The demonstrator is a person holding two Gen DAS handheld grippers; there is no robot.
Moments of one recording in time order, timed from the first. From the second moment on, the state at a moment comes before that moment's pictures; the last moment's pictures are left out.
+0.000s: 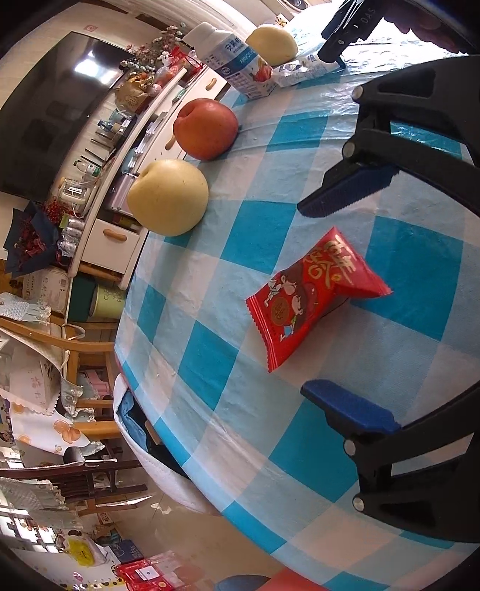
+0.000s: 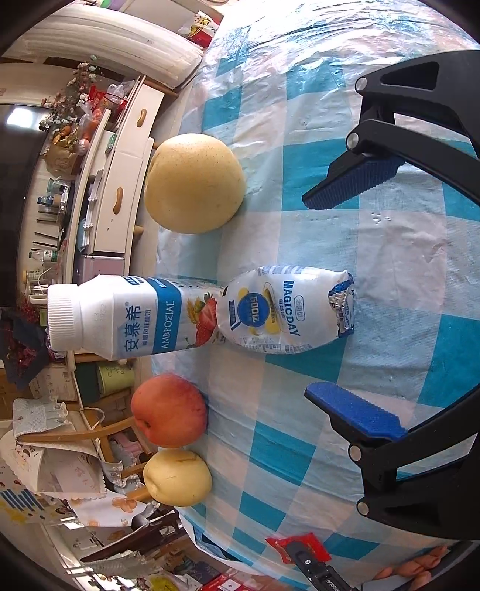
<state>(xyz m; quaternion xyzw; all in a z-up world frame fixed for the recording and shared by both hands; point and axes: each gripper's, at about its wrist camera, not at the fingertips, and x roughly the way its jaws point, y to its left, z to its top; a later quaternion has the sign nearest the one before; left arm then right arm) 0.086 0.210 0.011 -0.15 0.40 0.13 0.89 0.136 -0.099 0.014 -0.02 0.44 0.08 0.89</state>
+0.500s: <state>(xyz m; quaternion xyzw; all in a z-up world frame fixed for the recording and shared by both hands) 0.089 0.207 0.011 -0.13 0.41 0.13 0.89 0.141 -0.088 0.000 -0.04 0.45 0.09 0.89</state>
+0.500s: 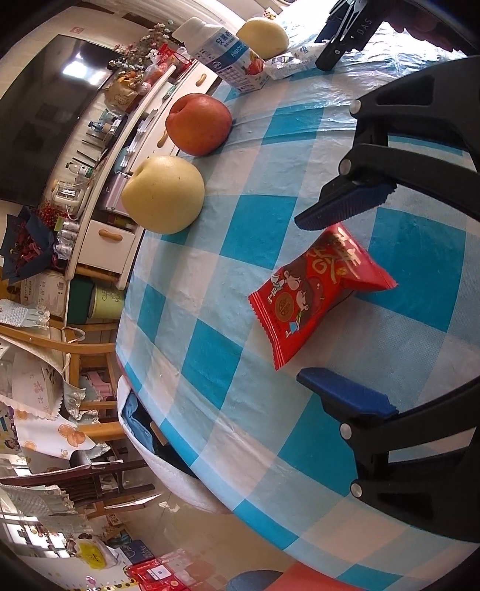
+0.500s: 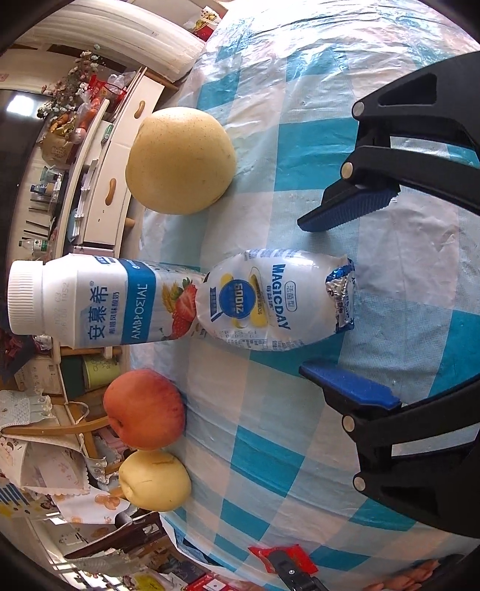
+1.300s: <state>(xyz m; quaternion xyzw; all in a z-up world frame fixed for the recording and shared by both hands) 0.073 0.219 0.010 -0.18 0.40 0.07 0.90 0.098 -0.045 0.036 -0.13 0.43 0.15 0.88</state>
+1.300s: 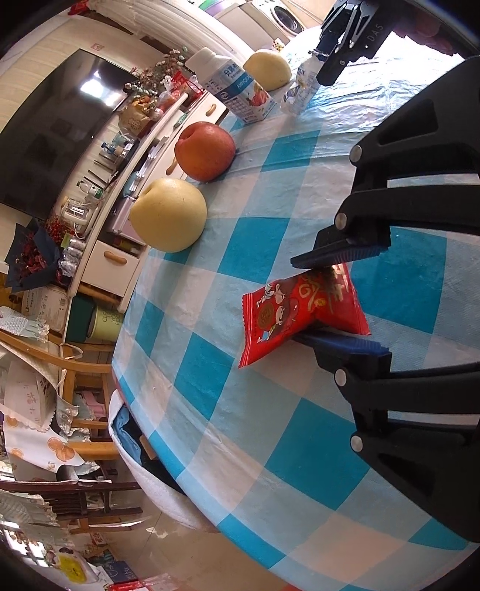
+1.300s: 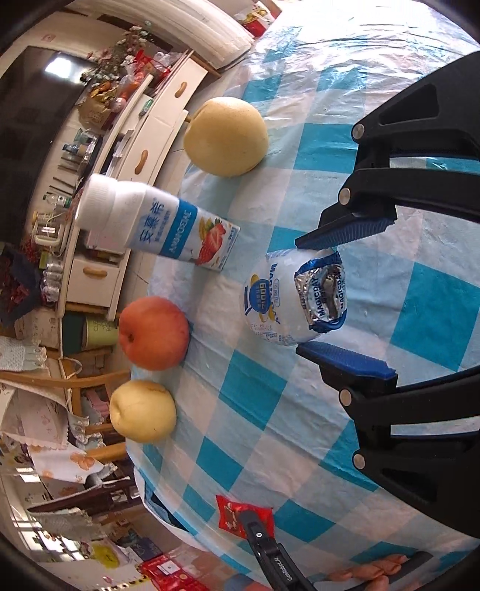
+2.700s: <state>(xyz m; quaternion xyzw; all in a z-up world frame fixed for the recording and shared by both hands) 0.013 0.202 0.022 -0.18 0.40 -0.08 0.90 0.146 -0.002 0.002 -0.08 0.44 0.18 0.88</state>
